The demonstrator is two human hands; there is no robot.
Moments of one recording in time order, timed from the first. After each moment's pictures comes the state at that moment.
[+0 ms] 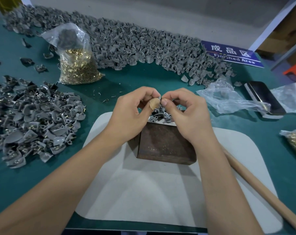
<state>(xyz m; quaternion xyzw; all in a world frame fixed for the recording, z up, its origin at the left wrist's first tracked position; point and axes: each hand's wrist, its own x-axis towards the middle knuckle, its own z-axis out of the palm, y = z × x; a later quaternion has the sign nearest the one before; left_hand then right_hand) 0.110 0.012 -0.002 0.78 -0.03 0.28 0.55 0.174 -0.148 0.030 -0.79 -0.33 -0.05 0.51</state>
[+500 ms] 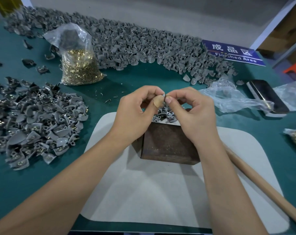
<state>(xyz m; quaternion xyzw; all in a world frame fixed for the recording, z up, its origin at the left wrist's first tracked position) 0.108 0.006 0.001 0.74 -0.01 0.27 0.61 0.167 -0.147 0.030 -0.79 -0.30 -0.09 0.52</state>
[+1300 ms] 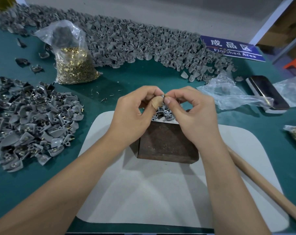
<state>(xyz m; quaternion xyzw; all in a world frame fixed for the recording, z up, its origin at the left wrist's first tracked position) 0.106 0.001 -0.001 0.77 -0.04 0.29 0.57 0.163 -0.155 0.036 -0.81 -0.32 -0.09 0.49</state>
